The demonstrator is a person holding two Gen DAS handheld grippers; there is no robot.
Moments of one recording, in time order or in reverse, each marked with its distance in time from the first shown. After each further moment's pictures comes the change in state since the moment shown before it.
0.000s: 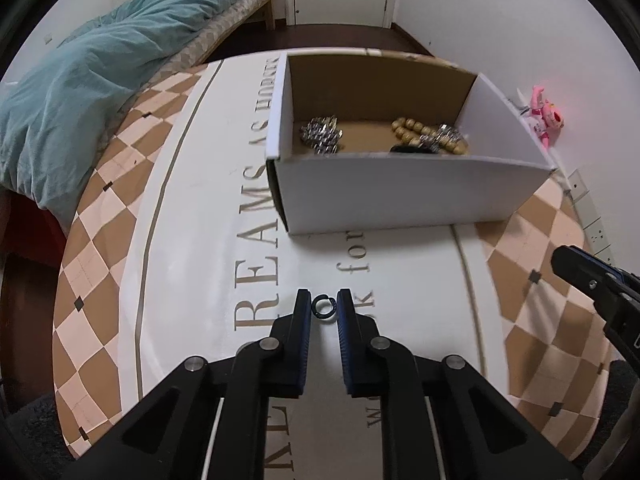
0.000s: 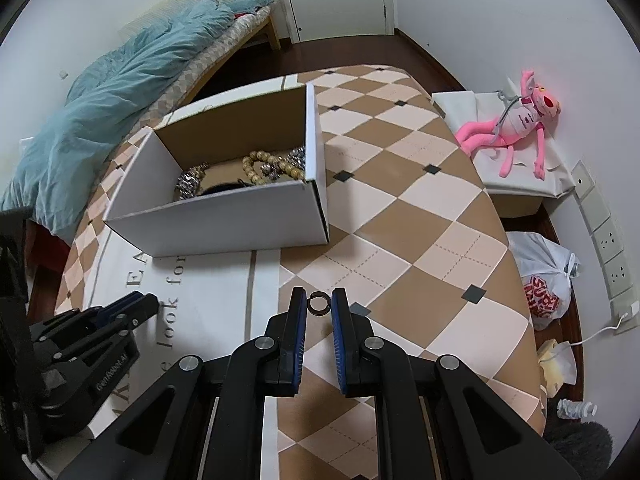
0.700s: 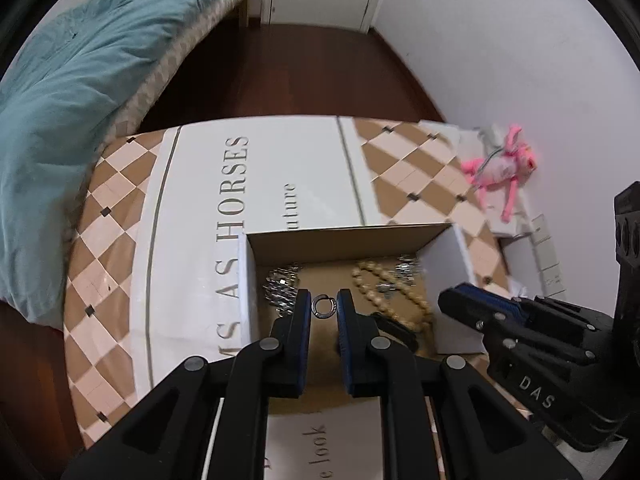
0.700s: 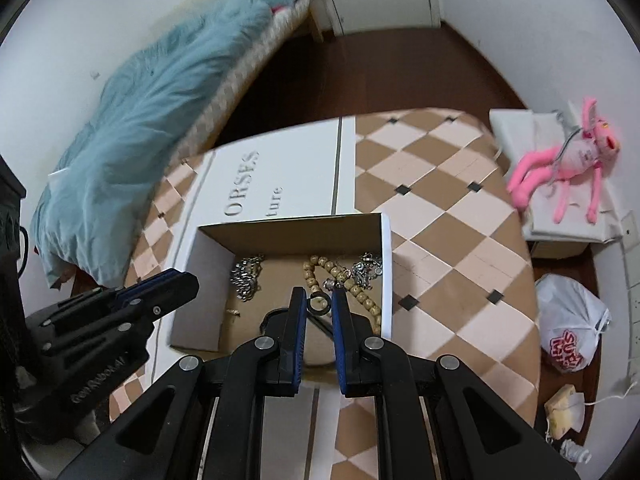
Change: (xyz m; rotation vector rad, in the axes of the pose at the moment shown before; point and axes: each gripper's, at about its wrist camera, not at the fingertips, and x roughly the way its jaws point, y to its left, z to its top) left arm -0.008 0.002 0.144 -0.015 0.073 -0.125; right arm 0.039 0.024 0.136 -0.059 0.164 0.167
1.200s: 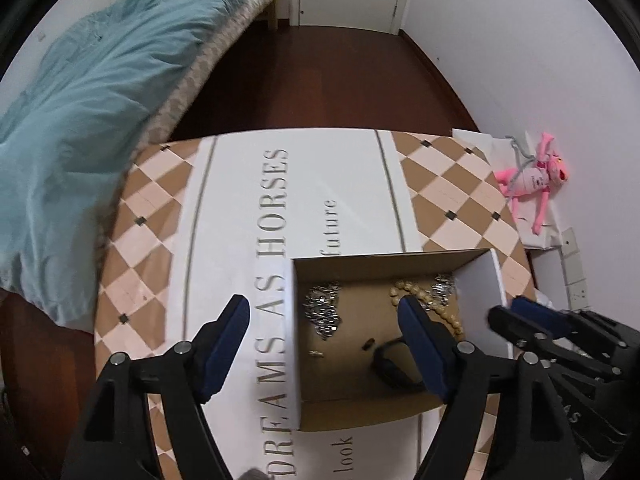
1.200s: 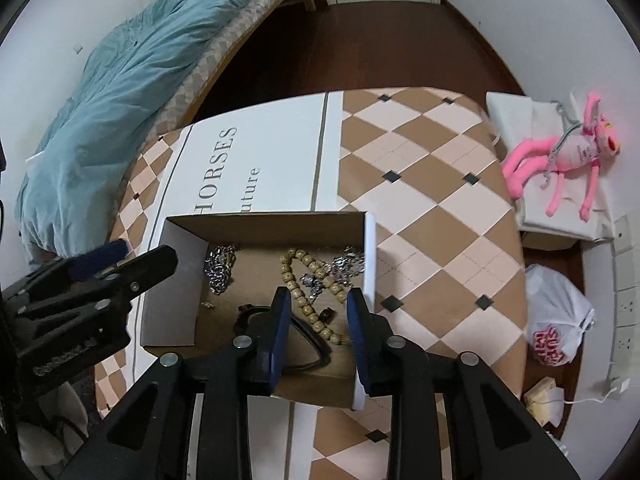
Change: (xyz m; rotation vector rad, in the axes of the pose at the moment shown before) left arm -0.010 0.012 0.008 -0.034 -0.028 0.114; right arm -0.003 -0.005 0.008 -0.014 0.027 -0.085
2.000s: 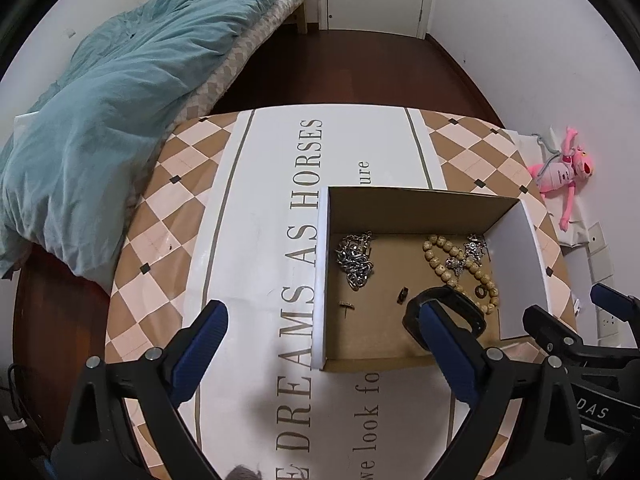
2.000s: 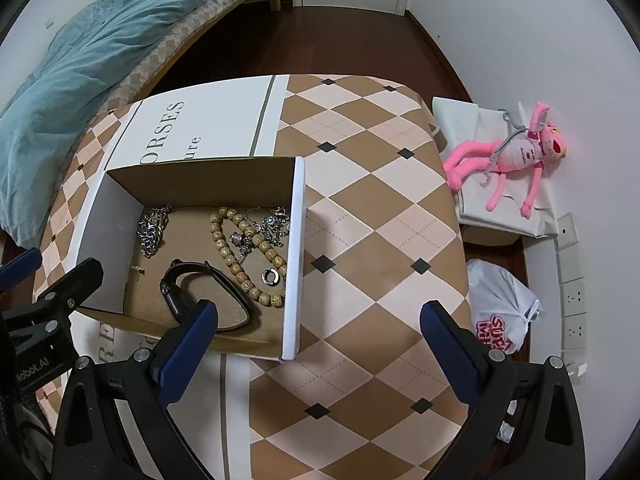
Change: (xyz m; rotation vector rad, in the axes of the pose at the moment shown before) left arm -0.001 0.003 -0.052 -0.032 -0.032 0.099; right arm 0.002 -0.010 -0.041 -0.024 -0.011 -0.229
